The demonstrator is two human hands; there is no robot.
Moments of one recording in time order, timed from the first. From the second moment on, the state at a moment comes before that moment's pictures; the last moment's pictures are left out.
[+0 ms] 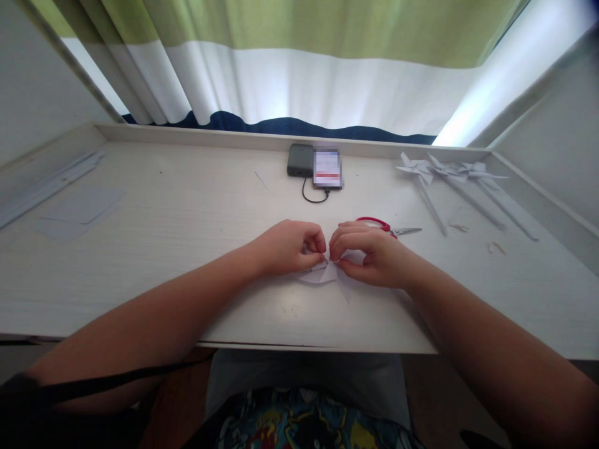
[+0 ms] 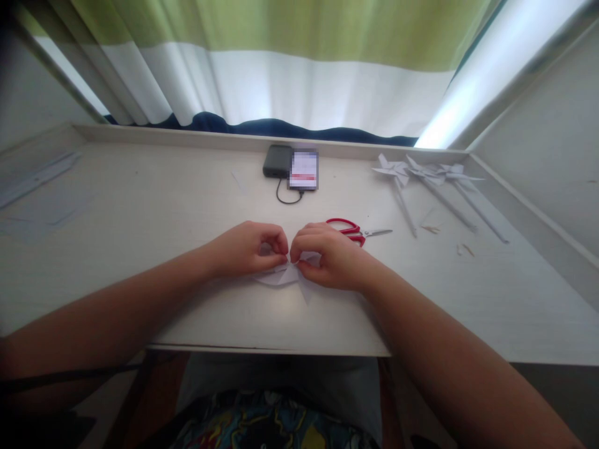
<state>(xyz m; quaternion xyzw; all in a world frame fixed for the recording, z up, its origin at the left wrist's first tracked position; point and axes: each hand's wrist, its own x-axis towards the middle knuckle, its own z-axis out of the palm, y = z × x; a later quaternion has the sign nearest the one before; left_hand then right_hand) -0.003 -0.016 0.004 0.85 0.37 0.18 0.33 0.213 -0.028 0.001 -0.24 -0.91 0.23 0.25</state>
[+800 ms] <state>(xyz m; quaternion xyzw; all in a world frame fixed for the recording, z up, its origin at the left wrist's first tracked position) 0.000 -0.020 -0.002 0.86 0.36 0.18 0.31 0.218 -0.029 0.006 -0.26 -0.90 0.27 0.21</state>
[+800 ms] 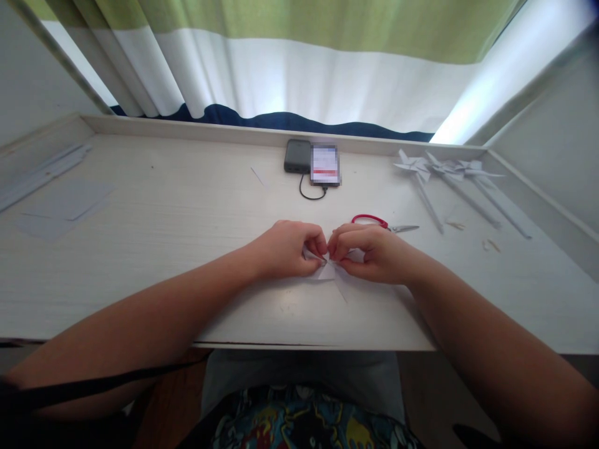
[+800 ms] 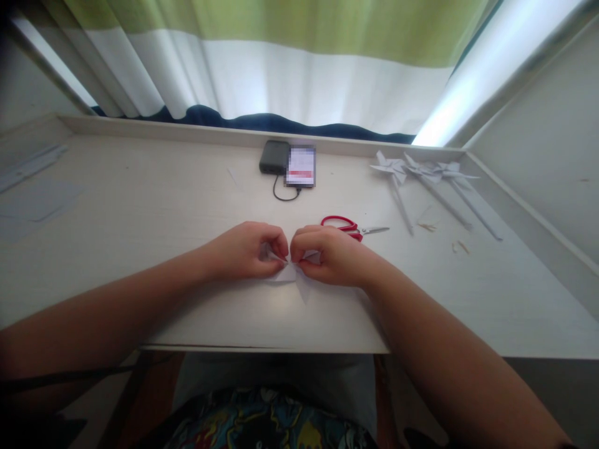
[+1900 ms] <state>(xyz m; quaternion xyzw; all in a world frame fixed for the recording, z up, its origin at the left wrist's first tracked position) -0.017 -0.014 0.040 0.83 0.46 0.13 0.28 0.213 -0.032 0.005 -0.27 -0.81 0.28 0.43</state>
